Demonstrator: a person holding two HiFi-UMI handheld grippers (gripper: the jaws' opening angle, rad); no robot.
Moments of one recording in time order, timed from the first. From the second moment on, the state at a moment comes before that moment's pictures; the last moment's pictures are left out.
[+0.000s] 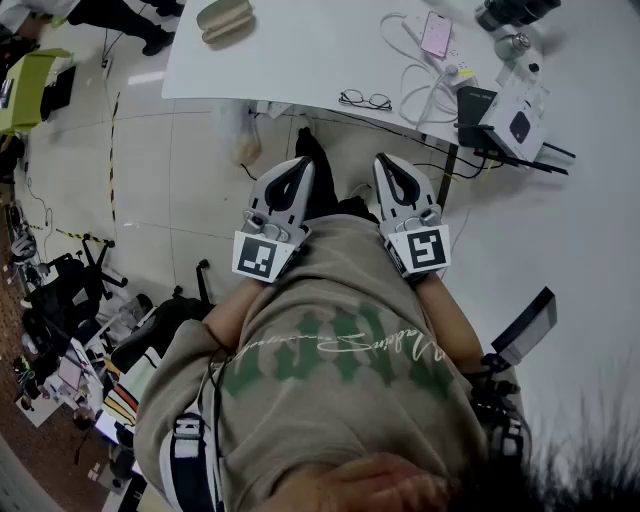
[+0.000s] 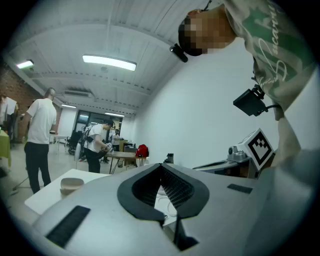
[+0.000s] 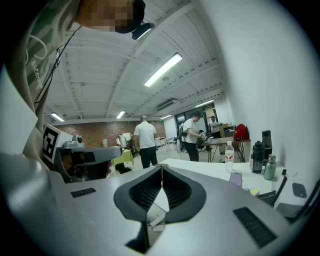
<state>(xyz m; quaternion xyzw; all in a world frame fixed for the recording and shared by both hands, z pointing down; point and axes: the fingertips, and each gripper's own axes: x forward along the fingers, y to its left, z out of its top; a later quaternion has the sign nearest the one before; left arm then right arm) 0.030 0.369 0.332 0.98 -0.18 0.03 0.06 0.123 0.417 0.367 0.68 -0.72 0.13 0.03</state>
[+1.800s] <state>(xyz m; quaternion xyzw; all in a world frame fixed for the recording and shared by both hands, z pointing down) 0.054 0.077 0.355 0.98 -0.10 0.03 0.17 0.177 0.161 0.374 0.78 -0.60 0.17 0.07</state>
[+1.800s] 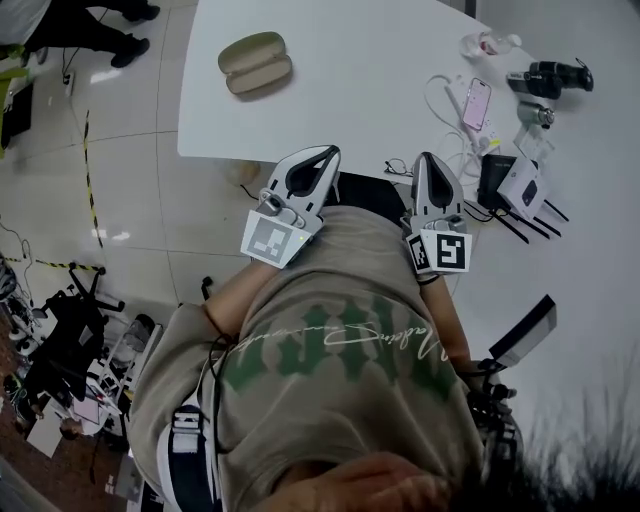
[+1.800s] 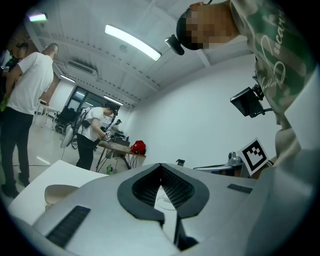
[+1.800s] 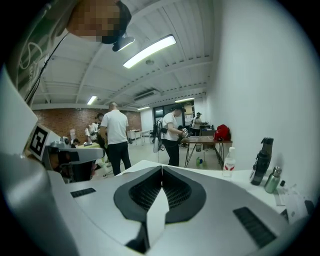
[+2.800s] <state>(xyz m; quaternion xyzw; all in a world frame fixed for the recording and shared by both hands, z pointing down) 0.182 0.096 0.342 0.98 -0.16 0.04 0.08 0.249 0.171 0.382 0.73 -0.66 0.14 0.05</state>
